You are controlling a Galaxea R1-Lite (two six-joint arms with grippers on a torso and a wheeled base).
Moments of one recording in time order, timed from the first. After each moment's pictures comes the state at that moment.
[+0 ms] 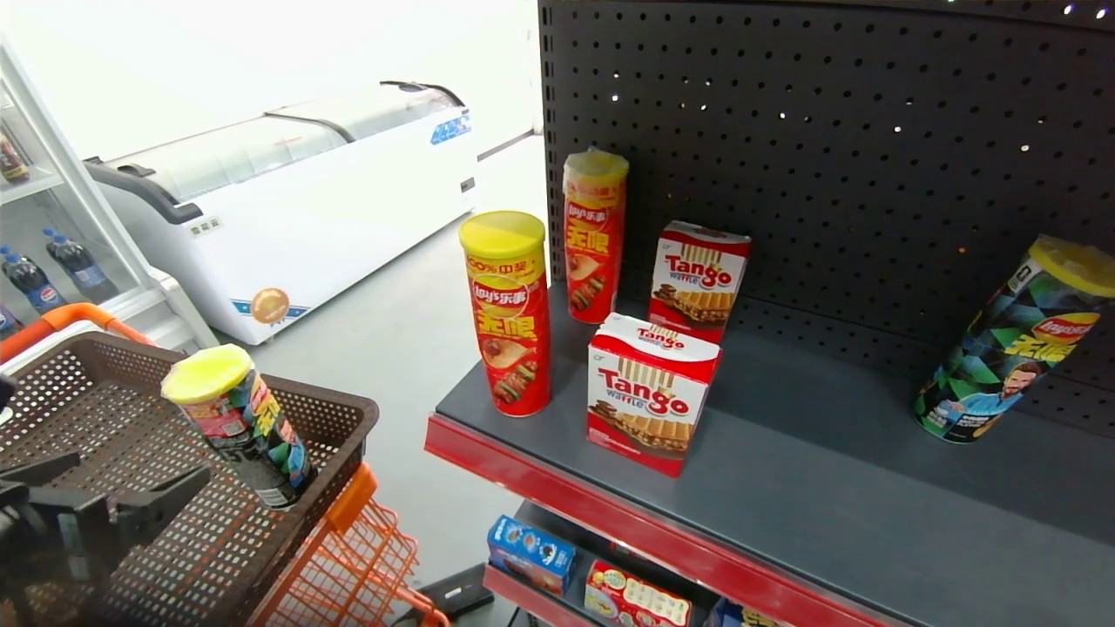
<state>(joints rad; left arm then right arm) 0.11 1.06 -0.40 -0.31 -0.04 0.07 -0.02 0.00 0.00 0.00 0.01 0.00</state>
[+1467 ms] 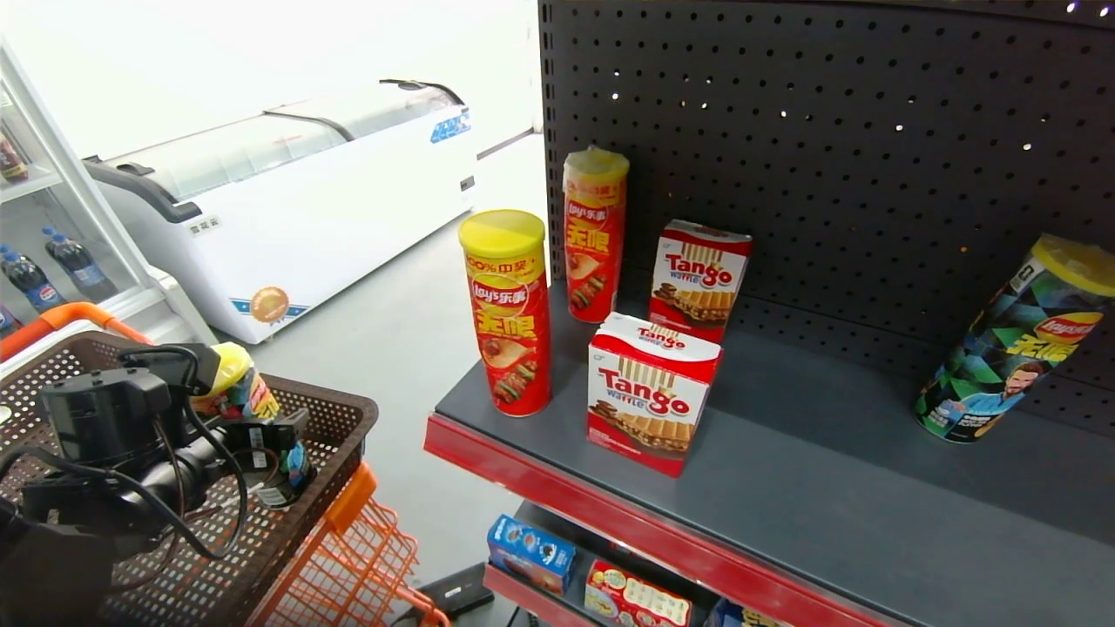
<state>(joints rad) 0.12 1.84 -0.42 -1.09 0.10 0.03 -0.02 0.00 0.00 0.00 0.01 0.00</state>
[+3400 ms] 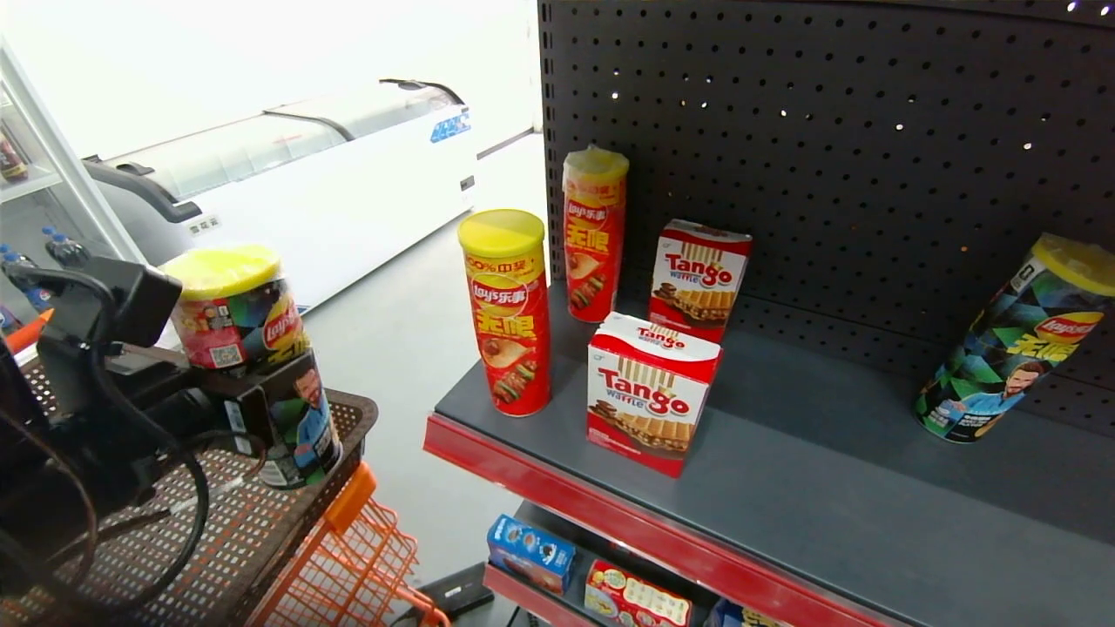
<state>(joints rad) -0.14 1.34 -0.44 -0.78 -0.07 0.08 -0.02 0.00 0.00 0.00 0.01 0.00</state>
